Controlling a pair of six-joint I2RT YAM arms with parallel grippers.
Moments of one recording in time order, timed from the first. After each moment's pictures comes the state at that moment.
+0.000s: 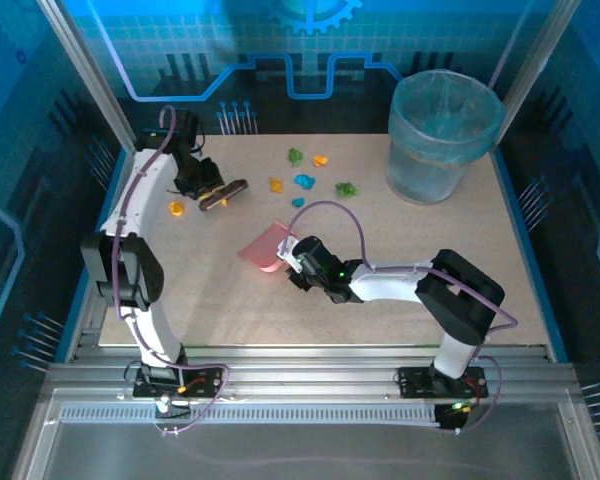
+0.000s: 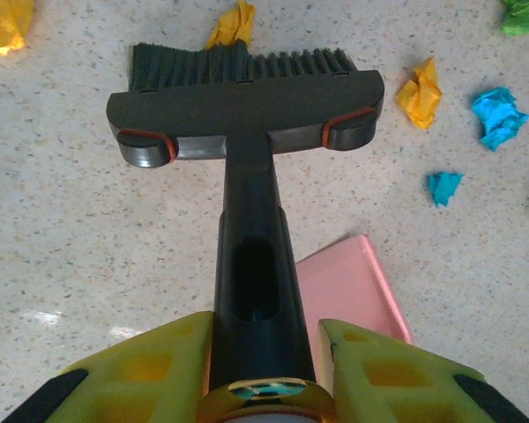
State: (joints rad) left arm -0.03 1.83 1.81 -1.17 0.16 -0.58; right arm 0.92 1.74 0.89 0.09 0.22 -0.10
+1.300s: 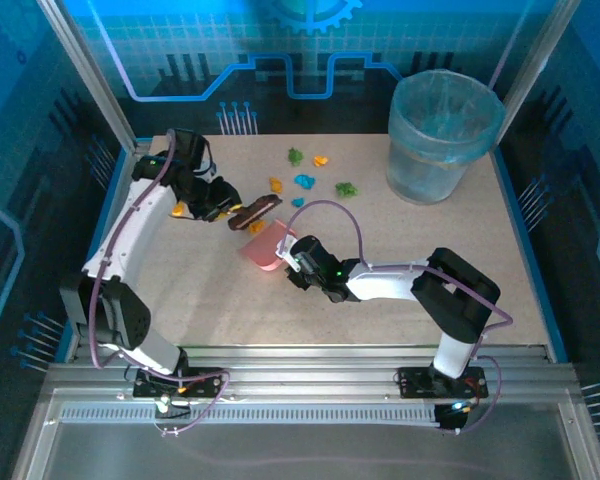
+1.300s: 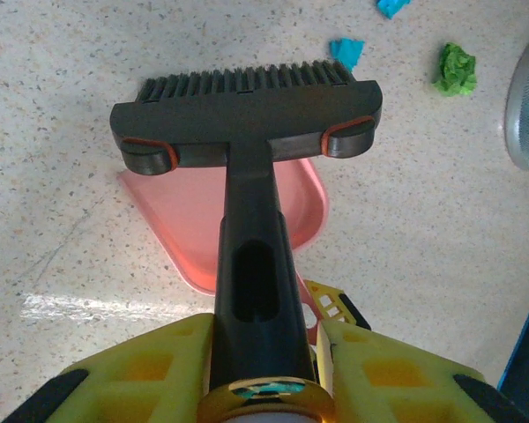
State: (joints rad) left arm -0.13 1.57 1.55 -1.12 0.33 -0.66; right arm 0.92 1.76 0.91 0.08 0.23 -0.09
